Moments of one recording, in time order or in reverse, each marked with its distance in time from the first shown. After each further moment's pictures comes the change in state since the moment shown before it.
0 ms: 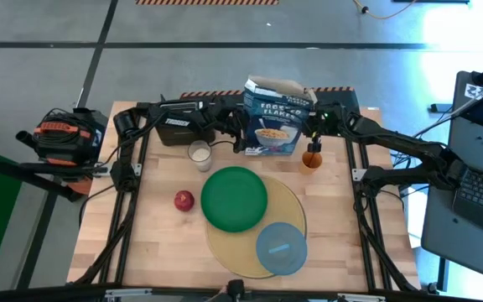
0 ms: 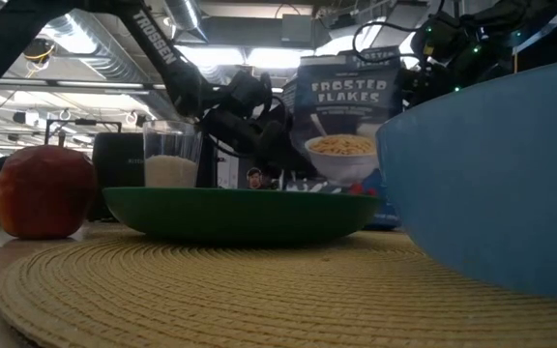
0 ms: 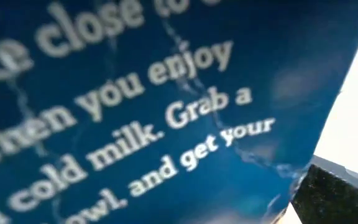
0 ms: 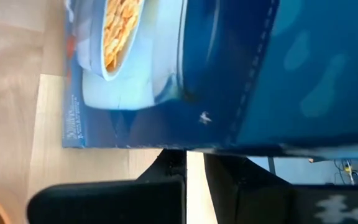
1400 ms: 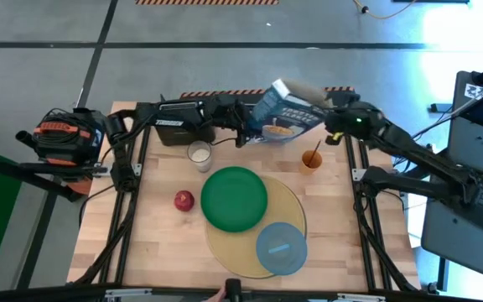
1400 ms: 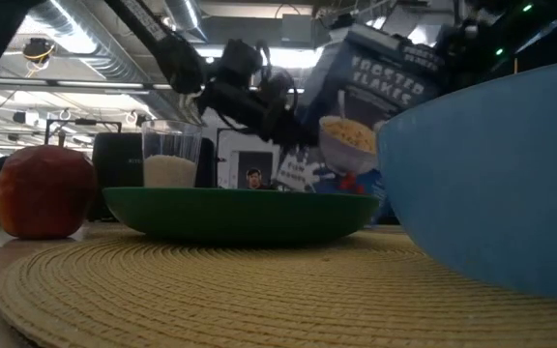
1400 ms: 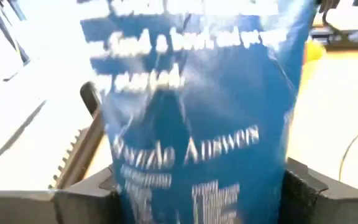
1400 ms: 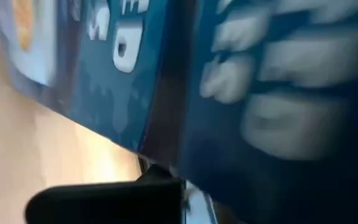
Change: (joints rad) left arm -0.023 -0.137 0.001 0.026 -0.161 0.050; right arm 0.000 -0.380 0.000 -0.136 0.317 -0.043
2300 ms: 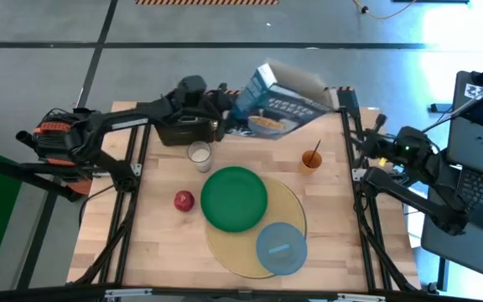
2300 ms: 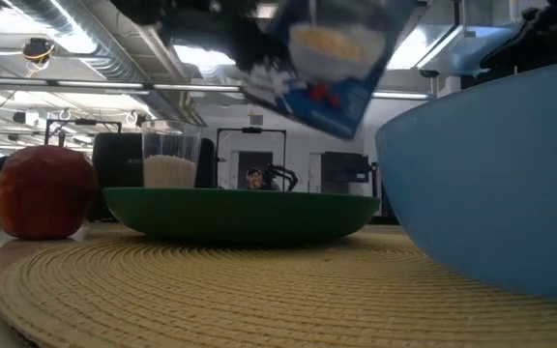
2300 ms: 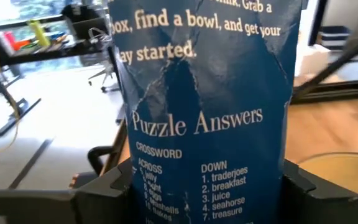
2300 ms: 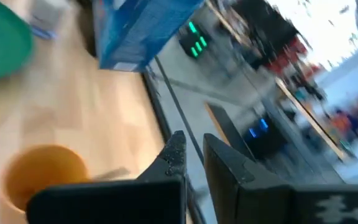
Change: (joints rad) left arm 0.003 -0.409 0.000 -0.279 0.123 0.023; right arm 0.000 -0.563 -0.114 -0.193 -0.359 0.133
